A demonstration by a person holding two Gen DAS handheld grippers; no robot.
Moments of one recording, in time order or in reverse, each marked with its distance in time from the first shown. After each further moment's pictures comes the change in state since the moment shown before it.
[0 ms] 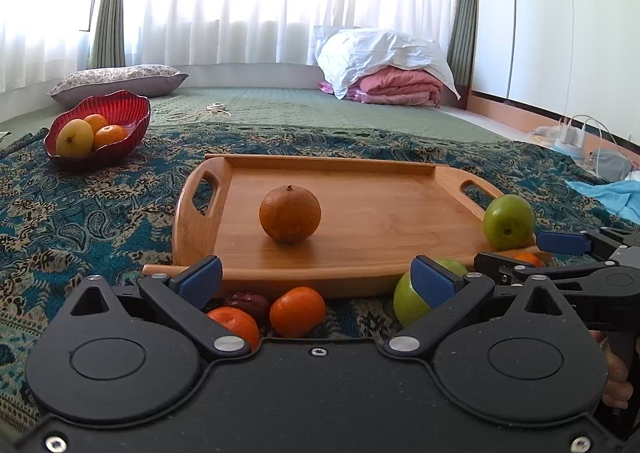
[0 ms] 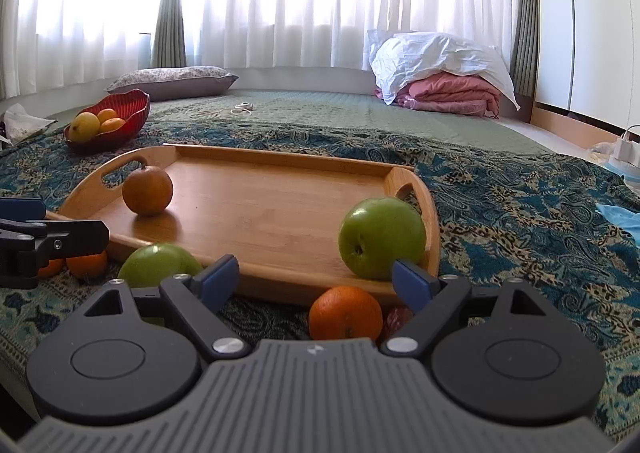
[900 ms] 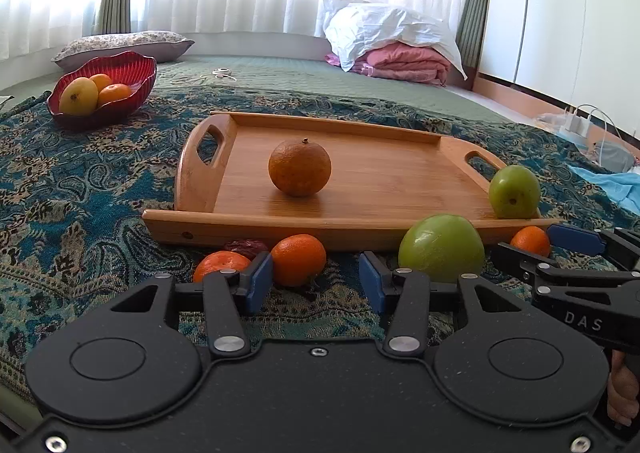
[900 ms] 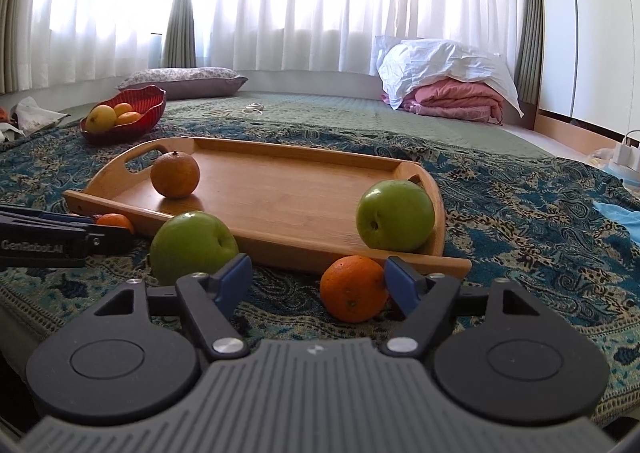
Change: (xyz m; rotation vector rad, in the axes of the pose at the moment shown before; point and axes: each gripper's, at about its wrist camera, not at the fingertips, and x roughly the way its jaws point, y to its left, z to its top) left arm 0.006 0.006 -0.016 -0.053 0.087 0.005; right arm -0.024 0.011 -0.017 -0.025 -0.022 0.015
